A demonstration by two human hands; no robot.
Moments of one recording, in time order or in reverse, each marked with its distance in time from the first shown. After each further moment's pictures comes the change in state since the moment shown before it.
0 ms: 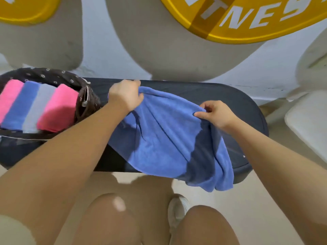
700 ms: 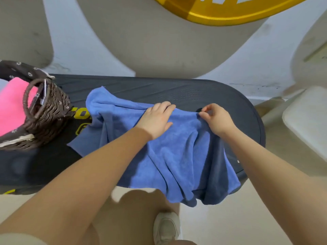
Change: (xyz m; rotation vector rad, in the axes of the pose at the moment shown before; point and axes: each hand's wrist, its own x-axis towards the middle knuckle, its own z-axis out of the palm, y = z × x) left_hand -0.005 0.105 0.120 -0.068 -0.060 0.433; right_hand 0.022 0.082 0.014 0.043 0.216 0.128
